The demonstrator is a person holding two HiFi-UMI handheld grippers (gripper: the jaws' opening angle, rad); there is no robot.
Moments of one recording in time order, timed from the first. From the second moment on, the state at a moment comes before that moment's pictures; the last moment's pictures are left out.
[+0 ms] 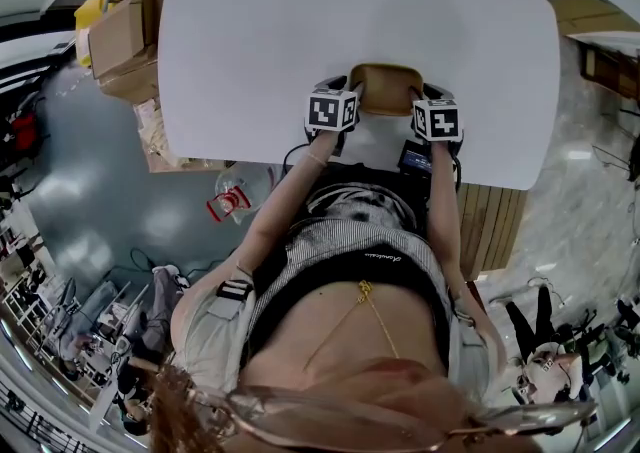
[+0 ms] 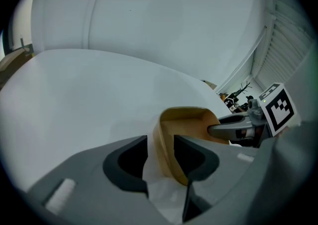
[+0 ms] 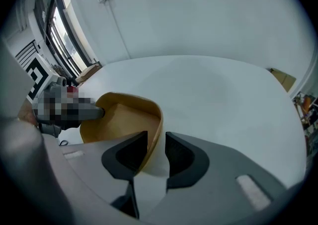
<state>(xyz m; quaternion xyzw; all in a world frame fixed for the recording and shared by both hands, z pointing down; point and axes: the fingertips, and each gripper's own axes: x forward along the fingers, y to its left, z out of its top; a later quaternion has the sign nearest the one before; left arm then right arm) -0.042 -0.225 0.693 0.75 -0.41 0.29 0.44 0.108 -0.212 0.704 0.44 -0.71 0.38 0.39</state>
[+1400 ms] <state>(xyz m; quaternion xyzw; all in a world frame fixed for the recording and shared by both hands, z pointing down) -0.043 -0.227 0.702 0.76 -0.43 0.31 0.38 0.101 -0.220 0.711 0.43 -0.72 0.38 0.39</state>
